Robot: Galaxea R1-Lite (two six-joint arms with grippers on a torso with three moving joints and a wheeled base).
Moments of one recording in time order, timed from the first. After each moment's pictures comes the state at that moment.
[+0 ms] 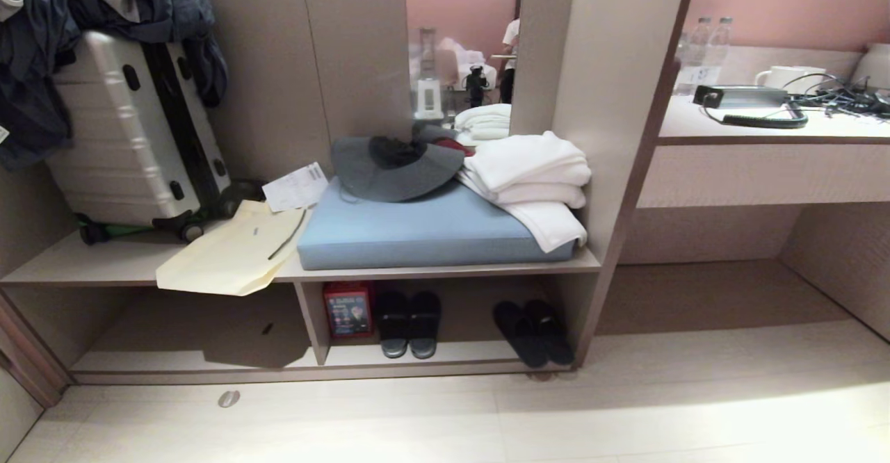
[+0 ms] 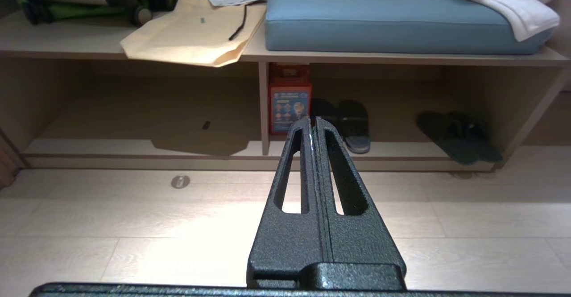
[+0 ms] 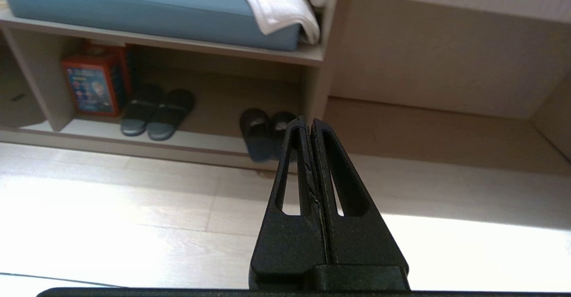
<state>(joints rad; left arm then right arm) 0.00 0.00 0.00 -0.01 0.01 -0.06 0.02 0.00 0.00 0.00 0.02 -0.09</state>
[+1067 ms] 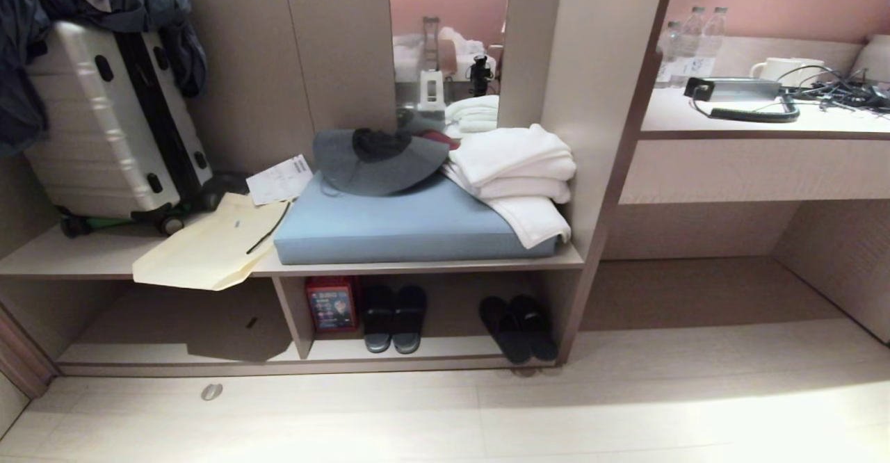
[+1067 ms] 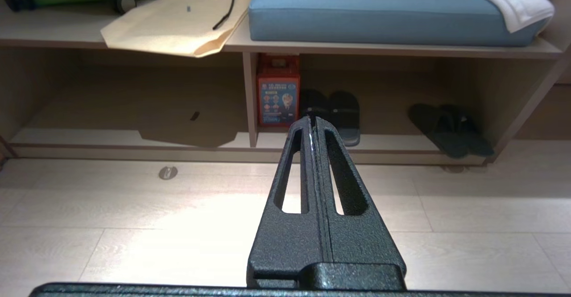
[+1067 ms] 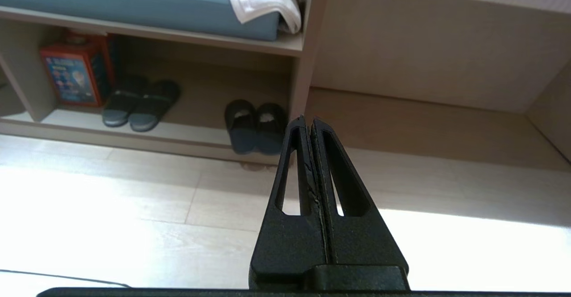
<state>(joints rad) 0.00 0.00 0.00 -0.01 0.01 -0.06 0.01 0.00 0.00 -0.01 0.02 -0.09</state>
